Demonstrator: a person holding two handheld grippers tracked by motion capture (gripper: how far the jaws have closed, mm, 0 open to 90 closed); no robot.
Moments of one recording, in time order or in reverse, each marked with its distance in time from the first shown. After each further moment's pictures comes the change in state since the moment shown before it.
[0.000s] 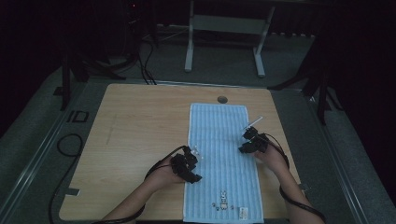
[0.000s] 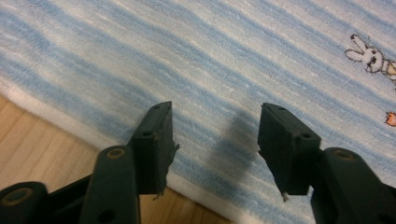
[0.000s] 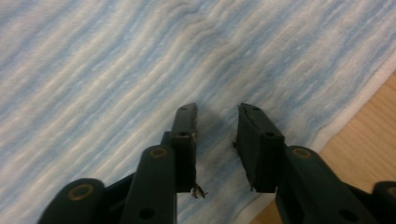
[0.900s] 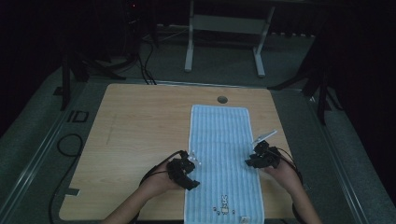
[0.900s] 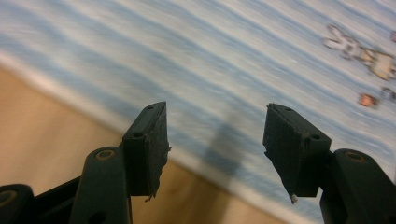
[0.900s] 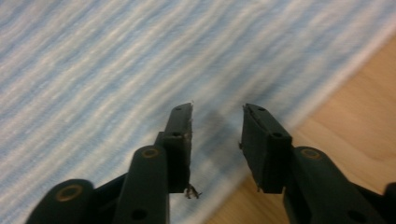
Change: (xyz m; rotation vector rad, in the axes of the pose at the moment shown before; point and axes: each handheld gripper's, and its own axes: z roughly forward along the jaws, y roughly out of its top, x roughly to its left) left arm -0.008 -0.006 -0.024 0.009 0.045 -0.004; right arm 0.020 -0.050 -0.036 -0.063 0.025 -0.011
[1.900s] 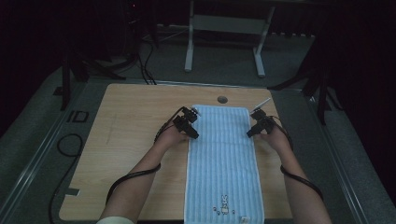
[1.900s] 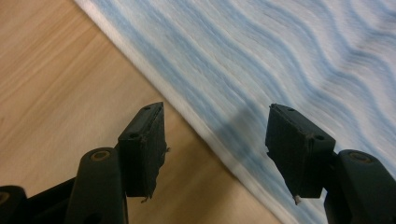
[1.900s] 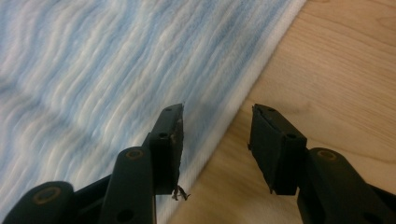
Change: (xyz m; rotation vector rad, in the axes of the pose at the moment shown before) left arm 0.132 0.083 0.042 0.072 0.210 -0.226; right arm -0.097 0.082 0.042 0.164 -0.093 0.234
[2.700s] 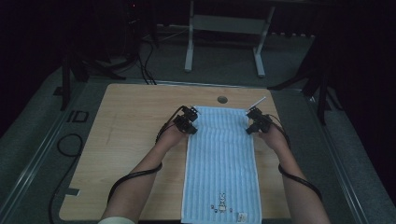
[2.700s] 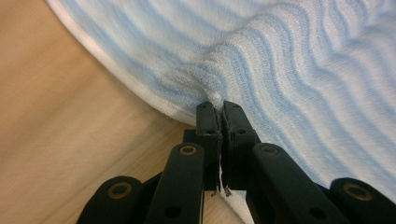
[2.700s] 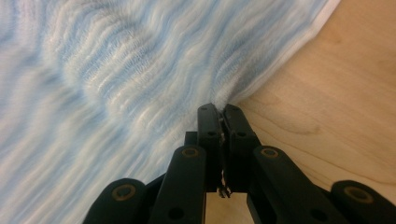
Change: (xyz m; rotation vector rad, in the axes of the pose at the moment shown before) left arm -0.003 -0.001 -0.018 -0.093 -0.025 0.002; right arm 0.018 0.006 -0.014 -0.044 -0.005 -0.099
